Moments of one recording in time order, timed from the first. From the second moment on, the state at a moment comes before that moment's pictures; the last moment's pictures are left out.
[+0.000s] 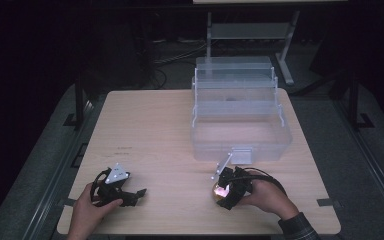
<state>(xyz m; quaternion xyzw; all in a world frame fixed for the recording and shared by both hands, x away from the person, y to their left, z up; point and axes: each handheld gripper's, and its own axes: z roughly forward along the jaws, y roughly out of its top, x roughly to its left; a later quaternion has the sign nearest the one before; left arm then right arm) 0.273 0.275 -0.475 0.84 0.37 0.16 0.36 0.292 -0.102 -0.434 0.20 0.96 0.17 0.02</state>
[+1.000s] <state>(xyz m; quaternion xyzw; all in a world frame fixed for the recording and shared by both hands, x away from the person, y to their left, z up) 0.273 0.275 -0.475 0.84 0.37 0.16 0.36 0.289 -0.139 -0.417 0.24 0.95 0.18 0.02</state>
